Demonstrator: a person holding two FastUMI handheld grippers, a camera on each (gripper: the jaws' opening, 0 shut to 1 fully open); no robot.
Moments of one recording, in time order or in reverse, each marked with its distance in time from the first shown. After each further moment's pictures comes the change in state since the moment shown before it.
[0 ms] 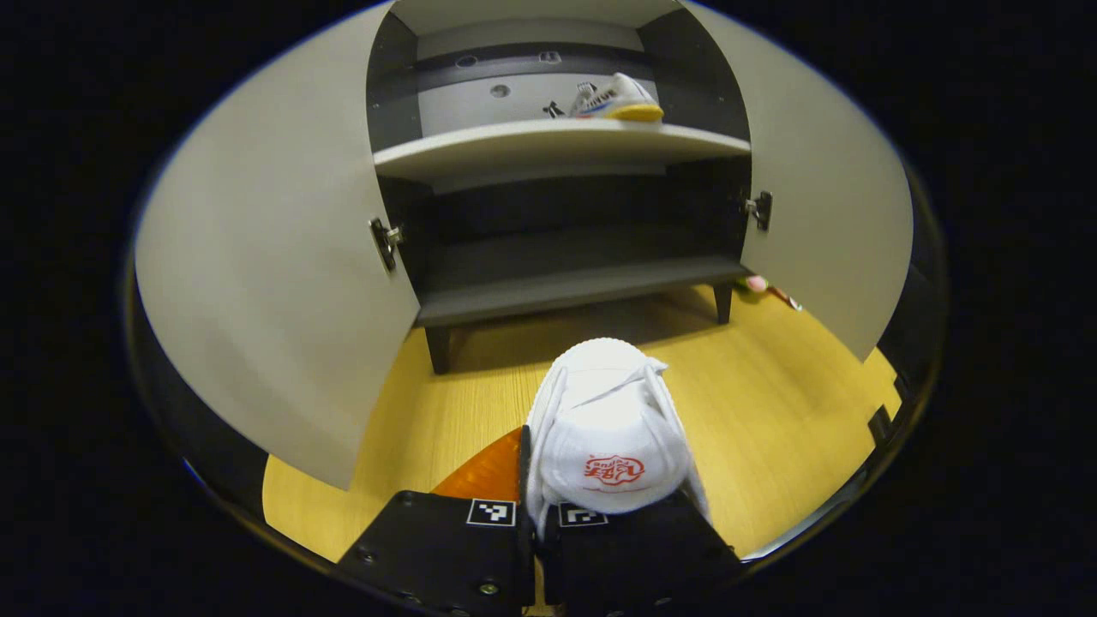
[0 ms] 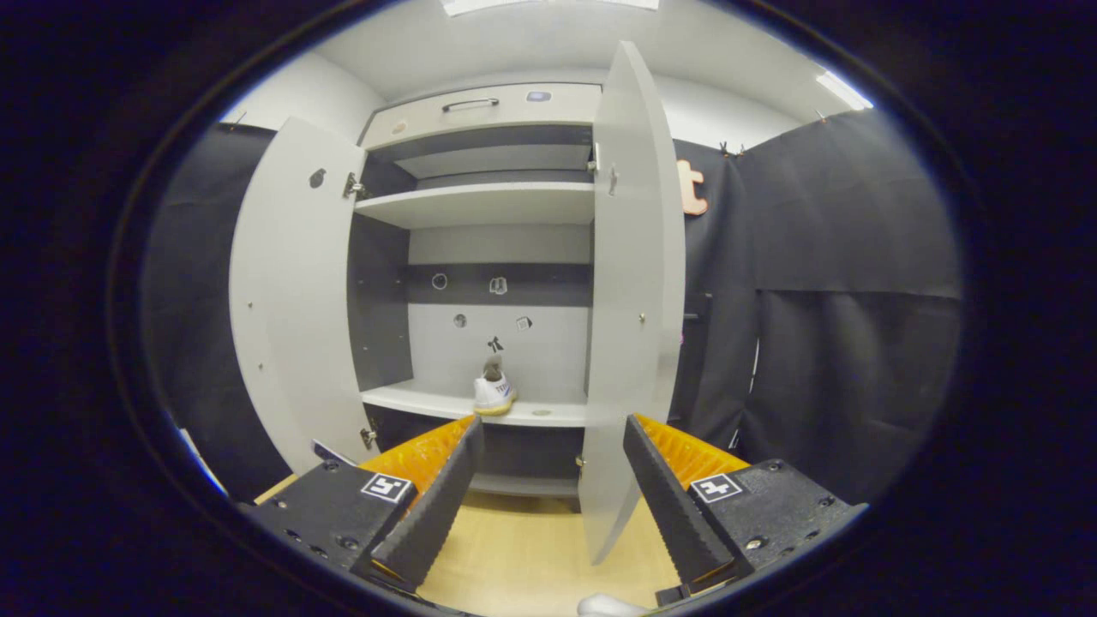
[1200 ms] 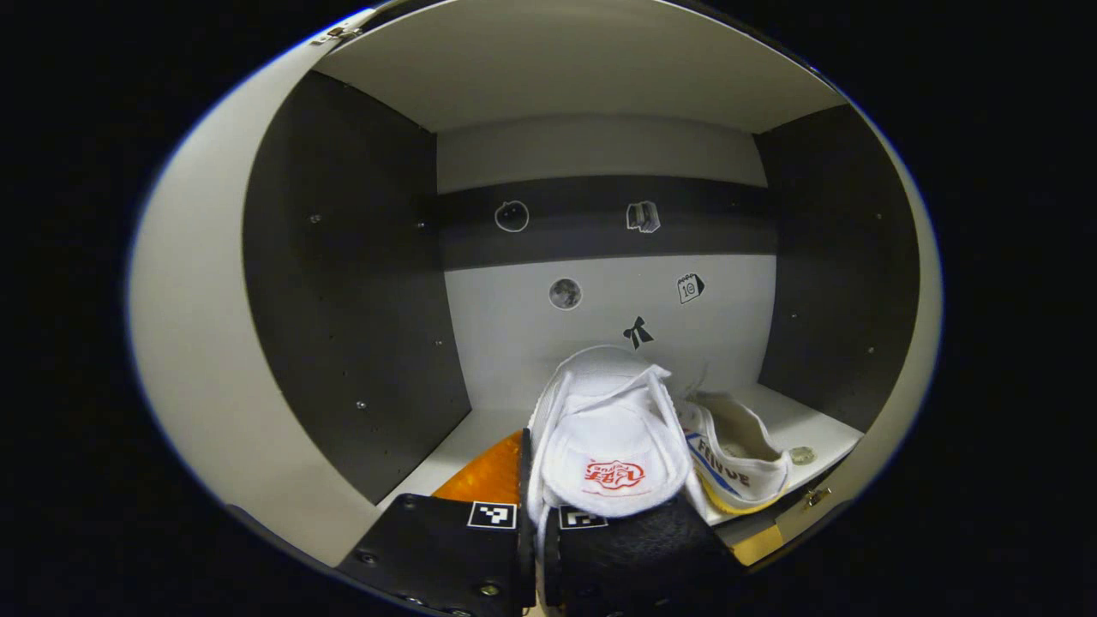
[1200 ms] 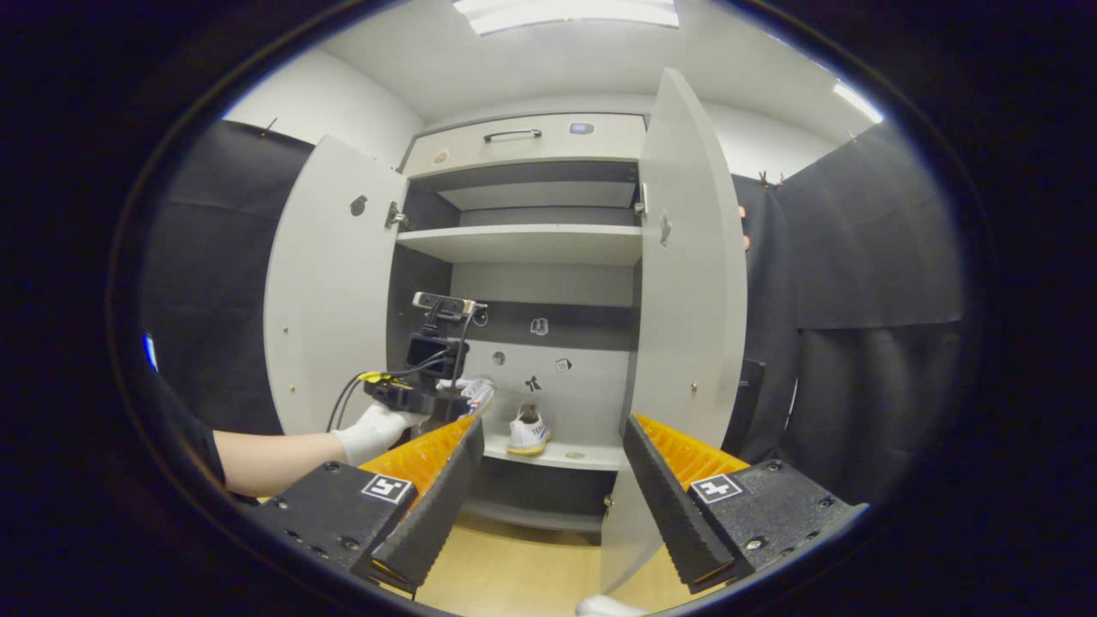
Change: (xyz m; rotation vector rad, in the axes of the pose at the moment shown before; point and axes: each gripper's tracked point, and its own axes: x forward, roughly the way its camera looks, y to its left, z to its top) left arm 0.061 0.063 0.312 -0.080 -0.279 0.195; right arm 0.014 0.022 0.040 -0.058 -0.107 0.132
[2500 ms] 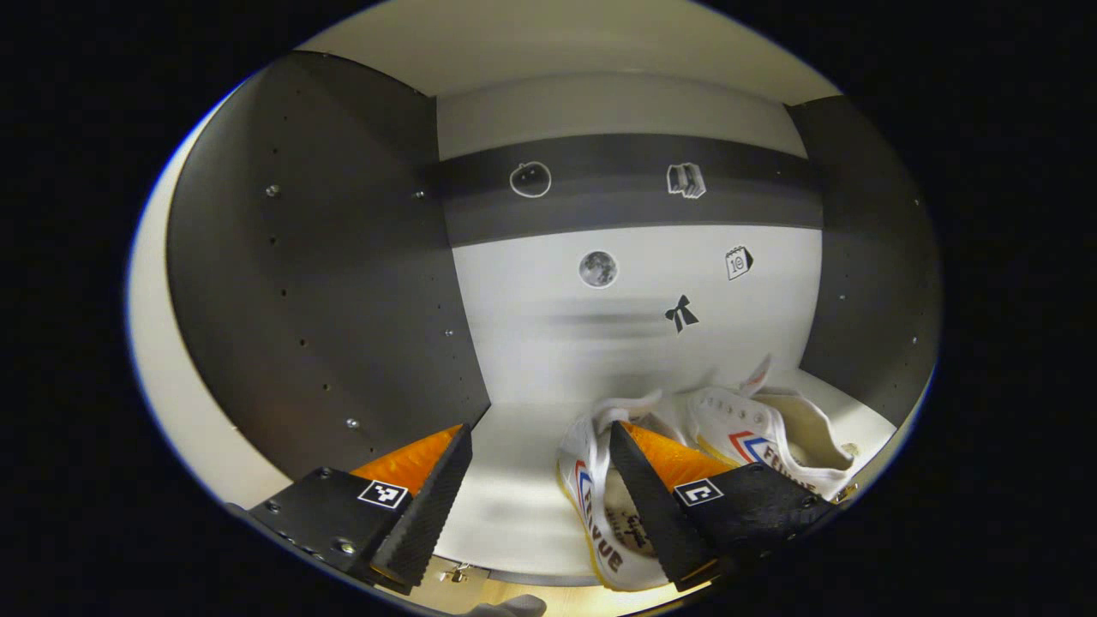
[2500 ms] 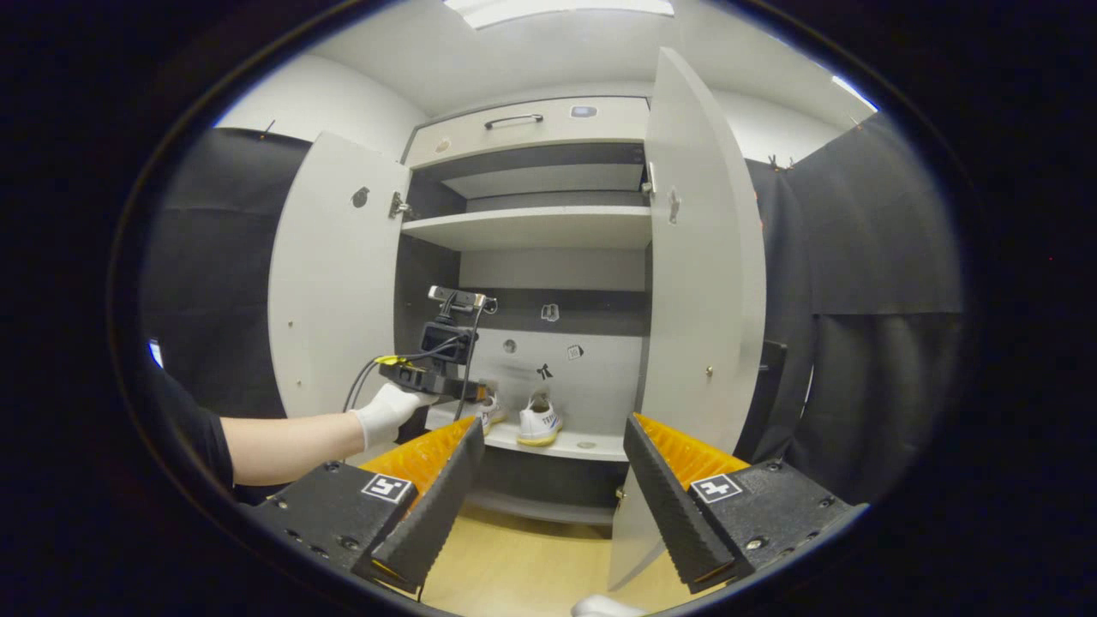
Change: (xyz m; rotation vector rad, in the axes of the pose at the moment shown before) left arm 0.002 0.019 -0.004 0.055 0.039 0.028; right arm 0.009 0.000 -0.010 0.024 0.039 0.042
